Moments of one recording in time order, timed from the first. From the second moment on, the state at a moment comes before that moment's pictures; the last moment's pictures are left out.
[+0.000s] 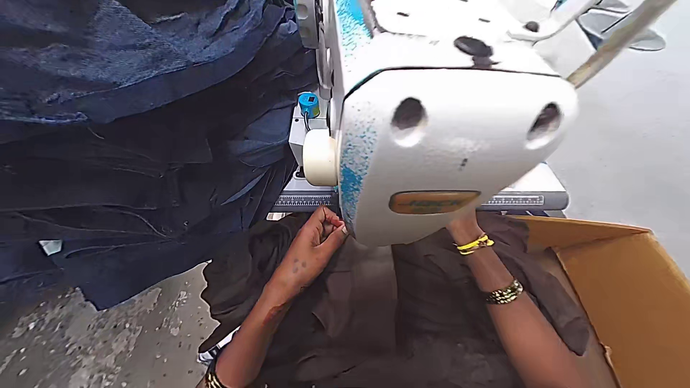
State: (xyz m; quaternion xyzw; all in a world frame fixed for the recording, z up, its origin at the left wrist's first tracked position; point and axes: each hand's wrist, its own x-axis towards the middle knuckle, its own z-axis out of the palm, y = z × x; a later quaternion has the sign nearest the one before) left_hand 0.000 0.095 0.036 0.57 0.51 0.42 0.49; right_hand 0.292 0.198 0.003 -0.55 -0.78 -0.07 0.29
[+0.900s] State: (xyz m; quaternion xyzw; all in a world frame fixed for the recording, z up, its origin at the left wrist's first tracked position) left_hand -0.015 0.082 0.045 0.60 0.53 0.36 0.48; right_hand 0.225 0.093 0.029 -0.27 -0.86 -0.01 0.44
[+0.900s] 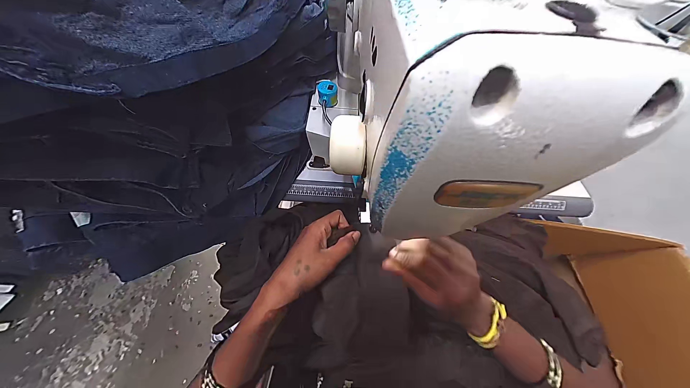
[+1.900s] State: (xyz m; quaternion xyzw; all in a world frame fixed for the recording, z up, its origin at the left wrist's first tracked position) left_hand -0.089 0.112 -0.019 0.60 0.48 0.34 0.54; right_hand 0.383 0.212 0.005 -0.65 -0.73 -0.05 0.22
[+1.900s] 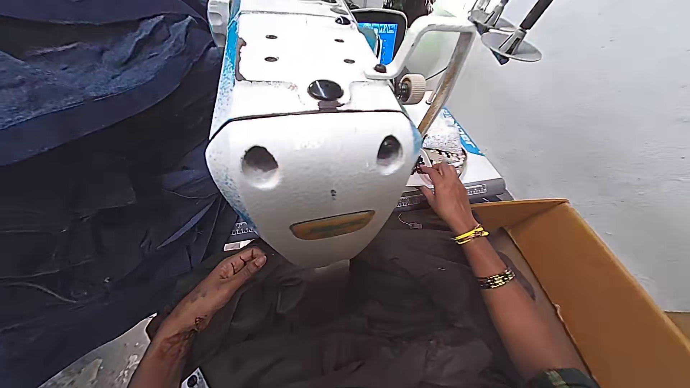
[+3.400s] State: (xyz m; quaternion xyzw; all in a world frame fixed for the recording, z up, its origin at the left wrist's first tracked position) left_hand -0.001 0.101 0.021 0.59 0.48 0.48 0.44; right_hand 0.237 0.117 0.025 -0.46 -0.74 0.28 0.40
